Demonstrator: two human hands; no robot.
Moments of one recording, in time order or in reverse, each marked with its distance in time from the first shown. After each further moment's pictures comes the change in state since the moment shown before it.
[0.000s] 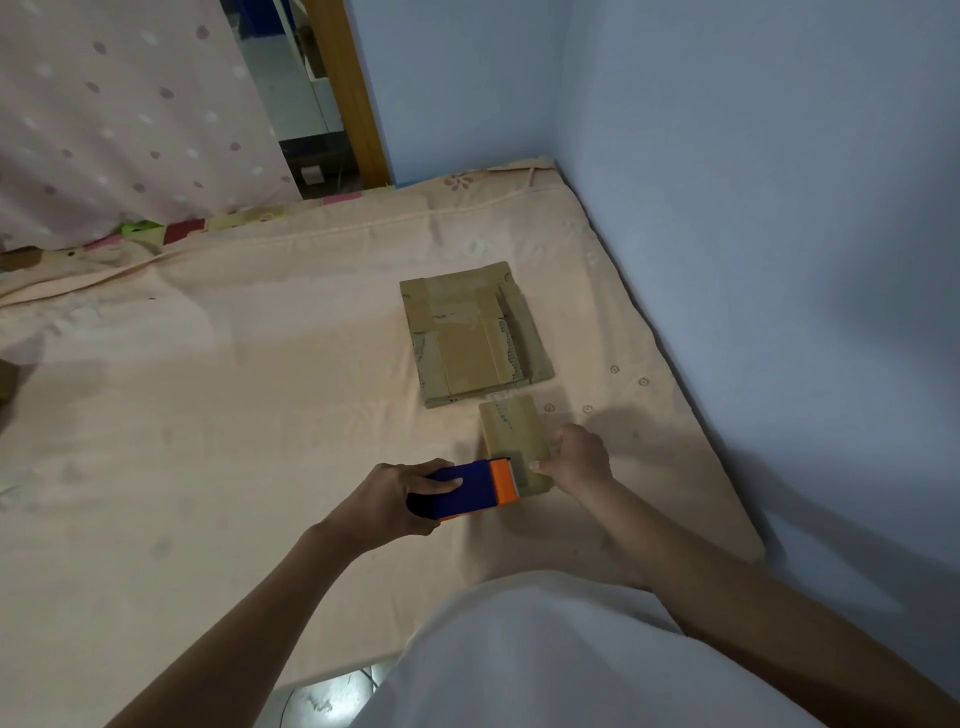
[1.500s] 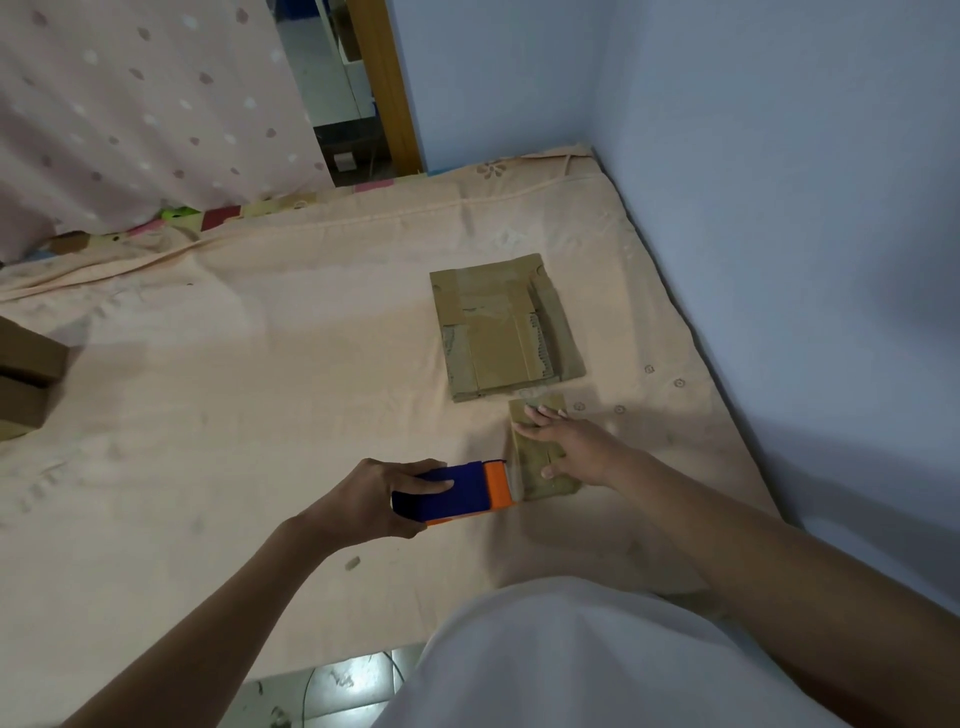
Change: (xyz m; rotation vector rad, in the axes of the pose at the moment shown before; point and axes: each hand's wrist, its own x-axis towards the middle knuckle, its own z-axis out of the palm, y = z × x) left_hand -0.033 -0.023 -0.033 -0.095 -0.039 -0.112; right_hand 0.034 -0.016 -0.006 -0.374 -0.417 -0.609
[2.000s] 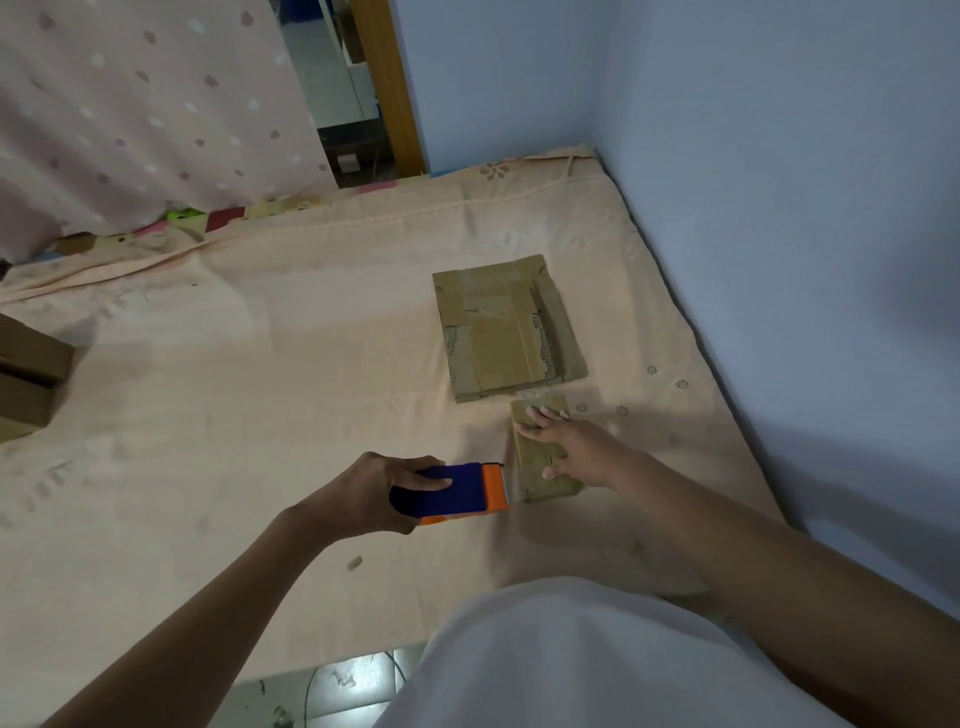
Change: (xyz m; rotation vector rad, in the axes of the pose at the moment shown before) left_hand 0.004 0.007 -0.014 0.086 -0.074 0.012; right_hand -0.004 -0.006 -0.002 0.009 0.000 0.030
